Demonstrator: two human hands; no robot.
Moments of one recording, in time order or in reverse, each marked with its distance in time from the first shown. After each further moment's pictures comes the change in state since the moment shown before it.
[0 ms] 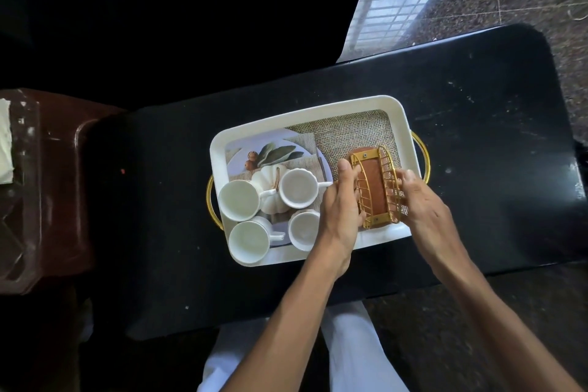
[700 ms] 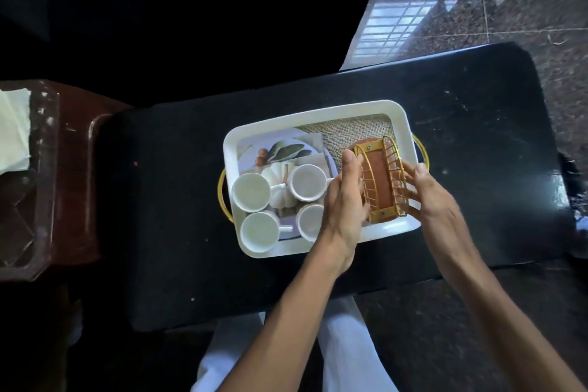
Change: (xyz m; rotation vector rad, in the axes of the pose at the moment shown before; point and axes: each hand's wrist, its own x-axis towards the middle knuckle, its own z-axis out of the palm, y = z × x) left_hand -0.039 0.027 -0.010 -0.072 -0.097 0.016; right_hand -0.034 -0.037 0.004 0.028 0.027 -0.034
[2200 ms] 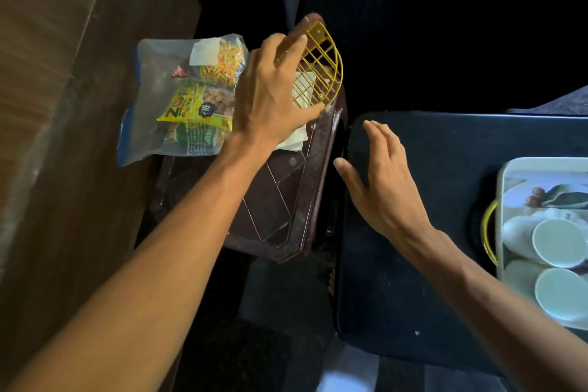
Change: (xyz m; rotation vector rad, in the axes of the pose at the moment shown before) left_hand -0.020 0.221 -0.517 1.536 0.762 0.790; right_hand -0.029 -0.102 0.474 -0.622 -0.222 -0.616
